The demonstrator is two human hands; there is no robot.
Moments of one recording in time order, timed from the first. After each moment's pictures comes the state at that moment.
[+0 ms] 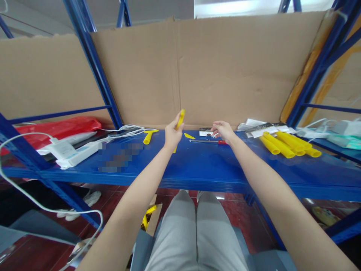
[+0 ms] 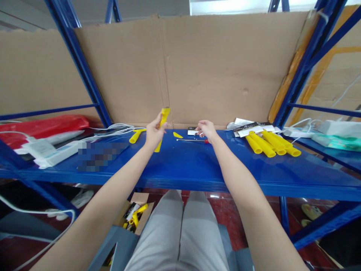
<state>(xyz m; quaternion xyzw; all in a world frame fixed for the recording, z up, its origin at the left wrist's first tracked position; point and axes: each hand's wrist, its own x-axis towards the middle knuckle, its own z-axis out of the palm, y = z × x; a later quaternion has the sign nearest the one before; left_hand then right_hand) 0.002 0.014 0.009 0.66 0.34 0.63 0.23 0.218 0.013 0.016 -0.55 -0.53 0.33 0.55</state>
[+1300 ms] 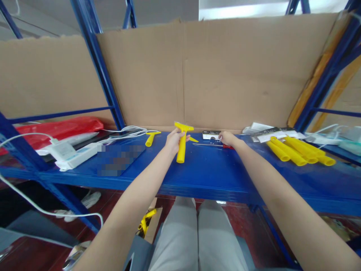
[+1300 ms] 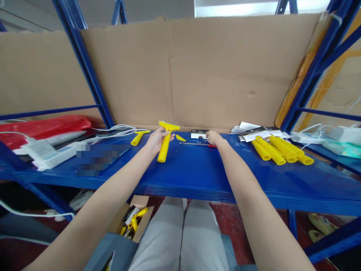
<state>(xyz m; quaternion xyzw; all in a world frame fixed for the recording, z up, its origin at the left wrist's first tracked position) 0.001 0.013 0.013 0.34 0.36 0.61 0.62 0.255 0.066 -0.006 -0.68 -0.72 -0.05 0.09</state>
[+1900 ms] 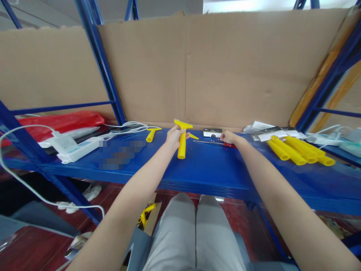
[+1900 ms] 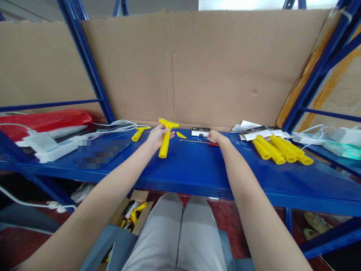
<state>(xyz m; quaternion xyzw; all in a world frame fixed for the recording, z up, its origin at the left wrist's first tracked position) 0.001 0.013 0.012 0.34 0.37 0.62 0.60 0.262 0.065 -0.011 -0.68 -0.72 0.03 0.14</state>
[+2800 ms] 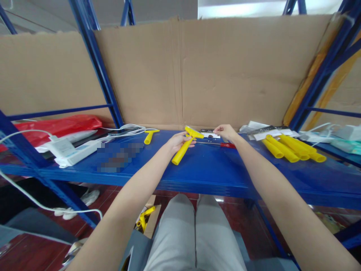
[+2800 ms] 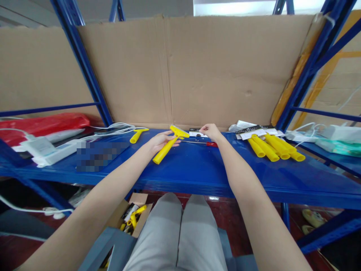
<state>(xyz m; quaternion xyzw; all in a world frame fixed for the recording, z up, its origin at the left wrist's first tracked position) 0.005 0.013 0.003 0.44 0.37 0.45 0.68 0.256 0.061 -0.004 -0.56 -0.67 0.18 0.46</state>
